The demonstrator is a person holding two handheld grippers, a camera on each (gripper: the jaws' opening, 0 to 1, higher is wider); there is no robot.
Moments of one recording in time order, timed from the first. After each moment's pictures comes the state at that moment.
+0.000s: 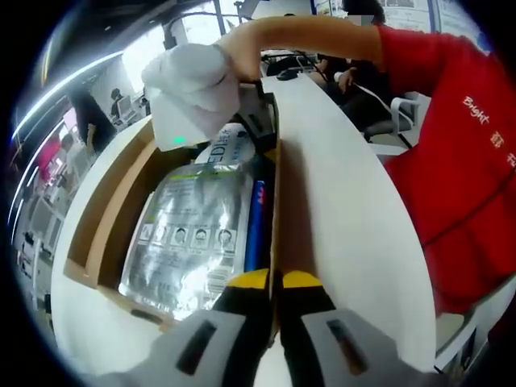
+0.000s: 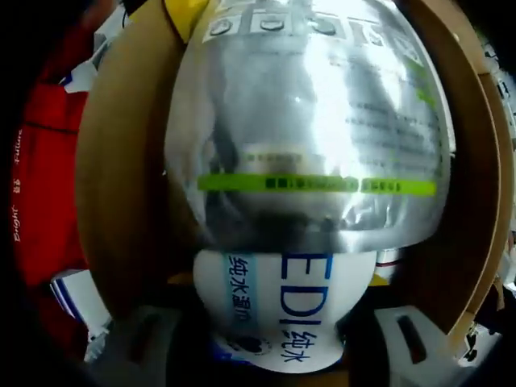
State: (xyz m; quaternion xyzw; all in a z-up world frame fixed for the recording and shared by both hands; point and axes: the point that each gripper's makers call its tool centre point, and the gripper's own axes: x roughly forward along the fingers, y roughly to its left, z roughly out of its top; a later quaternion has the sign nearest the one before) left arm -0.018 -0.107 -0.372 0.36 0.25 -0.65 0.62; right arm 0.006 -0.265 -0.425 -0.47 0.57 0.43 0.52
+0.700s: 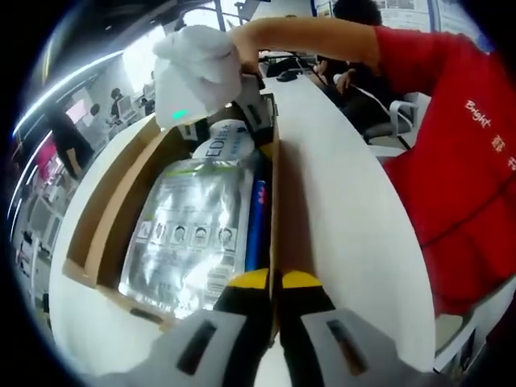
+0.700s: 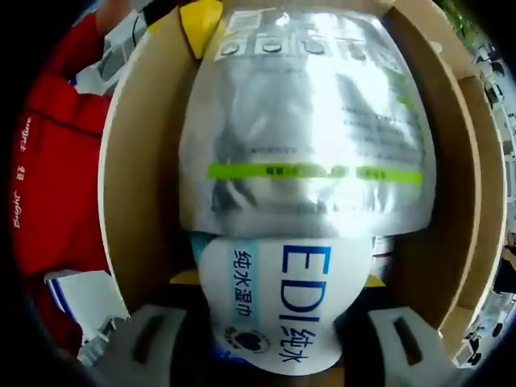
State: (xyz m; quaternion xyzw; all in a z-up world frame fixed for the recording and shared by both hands) left arm -0.017 -0.108 -0.375 0.36 0.25 -0.66 0.62; right arm 0.010 -0.264 -0.420 -0.46 0.54 0.45 0.54
